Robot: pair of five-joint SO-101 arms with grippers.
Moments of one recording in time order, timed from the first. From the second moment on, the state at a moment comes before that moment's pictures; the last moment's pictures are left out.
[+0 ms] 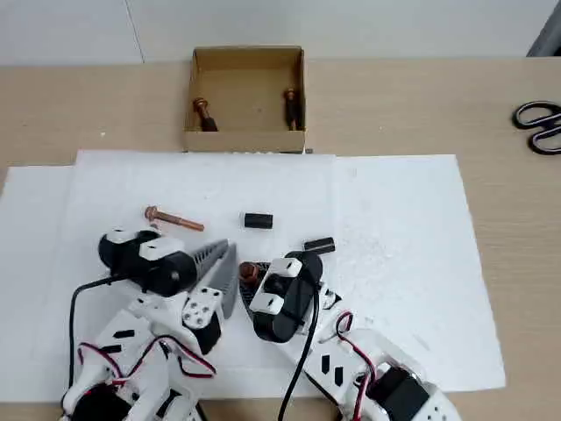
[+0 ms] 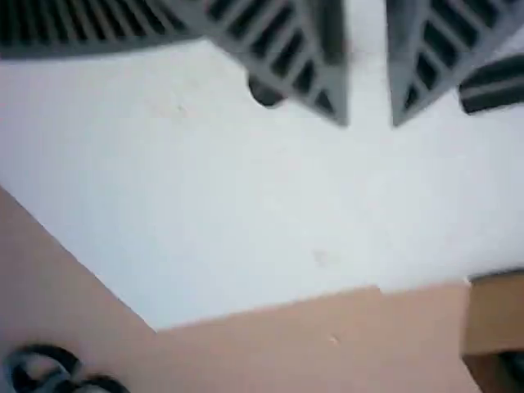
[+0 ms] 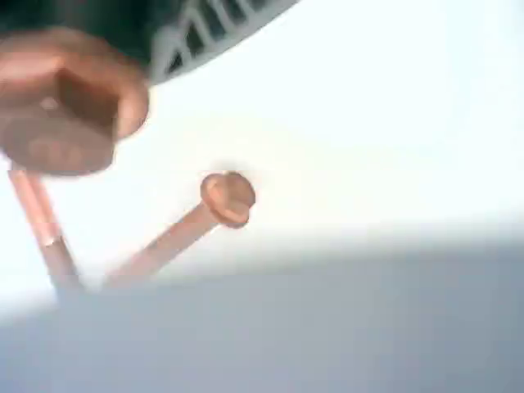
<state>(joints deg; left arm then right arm) 26.1 -102.9 68.7 62.7 16.7 -49.7 -103.1 83.6 45.5 5.7</state>
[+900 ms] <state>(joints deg) 0.1 -102.9 67.6 70.5 11.3 -23.6 -91.8 75.8 48.8 -10.2</state>
